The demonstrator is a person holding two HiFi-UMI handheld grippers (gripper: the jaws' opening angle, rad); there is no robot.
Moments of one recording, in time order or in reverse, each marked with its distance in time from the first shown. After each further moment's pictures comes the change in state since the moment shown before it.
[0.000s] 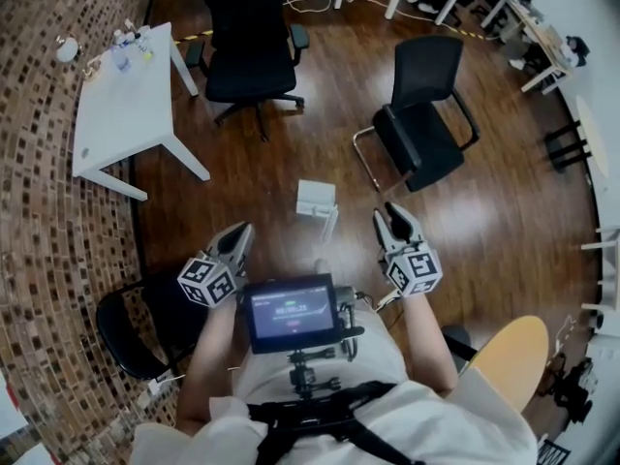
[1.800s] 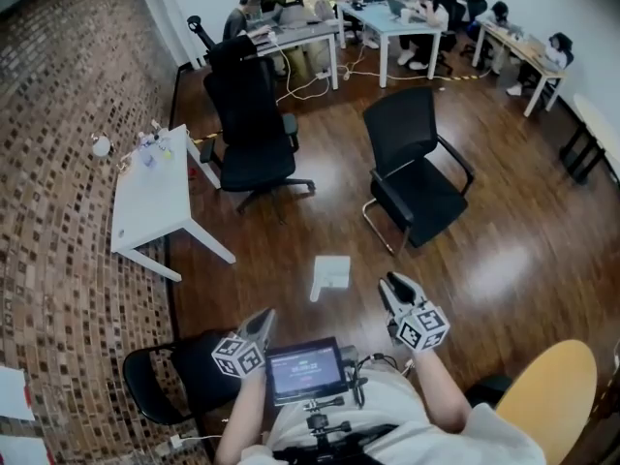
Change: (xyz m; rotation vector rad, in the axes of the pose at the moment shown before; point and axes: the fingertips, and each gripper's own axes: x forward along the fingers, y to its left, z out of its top) left arm 0.010 -0.141 -0.091 0.041 0.034 0.073; right arm -0.132 -0.075 -0.039 0.230 -0.151 0.096
